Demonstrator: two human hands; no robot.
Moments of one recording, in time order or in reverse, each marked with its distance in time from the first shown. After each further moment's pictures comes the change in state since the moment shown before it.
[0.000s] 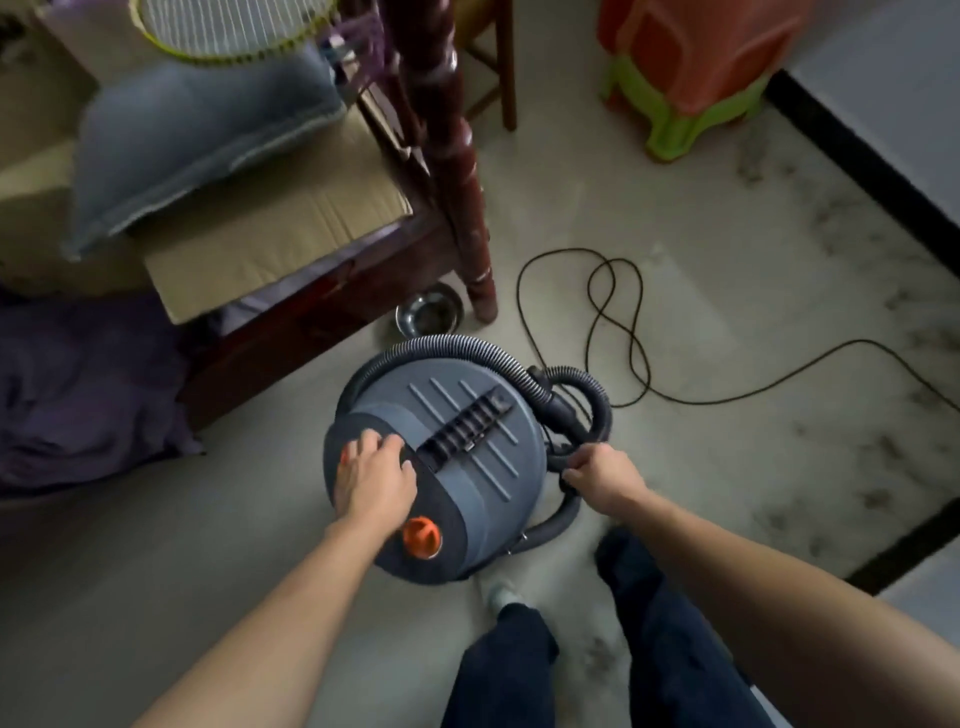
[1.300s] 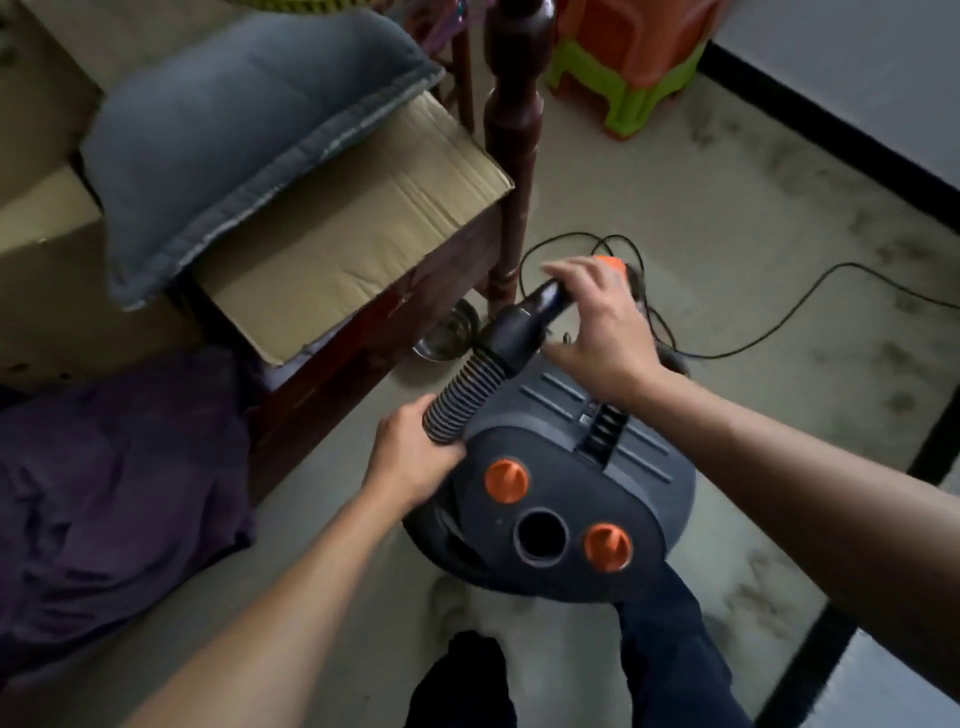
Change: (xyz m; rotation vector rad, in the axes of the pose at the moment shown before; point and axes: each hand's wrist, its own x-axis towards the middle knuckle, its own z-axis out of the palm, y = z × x) left_hand 0.109 -0.141 -0.049 -0.527 -0.110 0.352; right_hand 0.002 -0.237 0.025 0.042 0.723 -0.440
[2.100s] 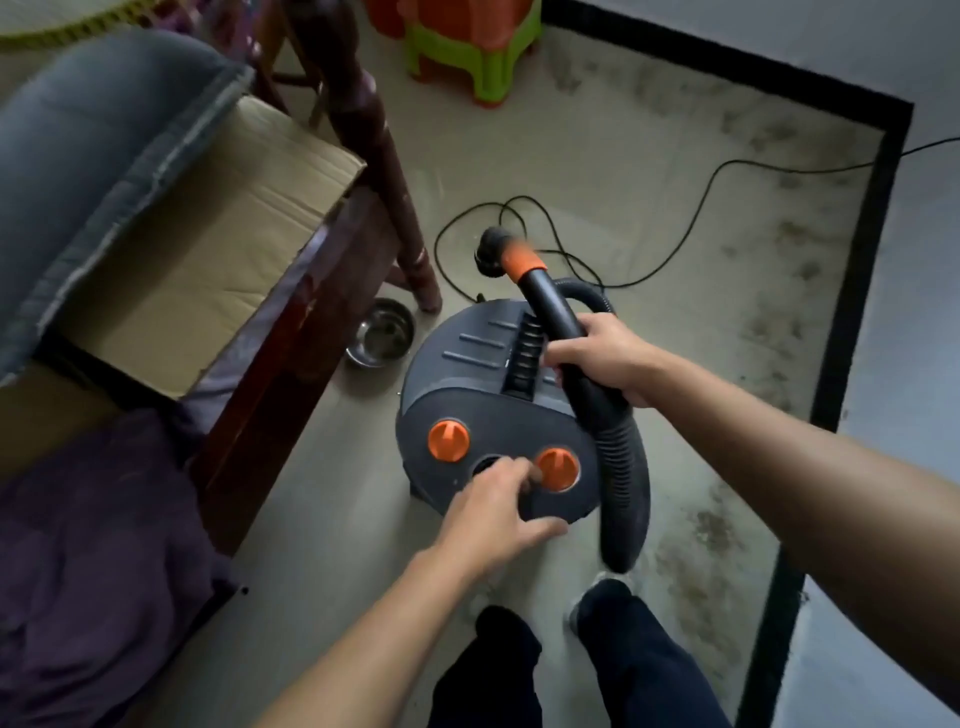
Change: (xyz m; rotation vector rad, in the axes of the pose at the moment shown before) left_hand -0.092 0.022 0.091 0.277 -0.546 0.346; right_hand -0.113 0.048 -0.018 0.740 -0.139 0.748
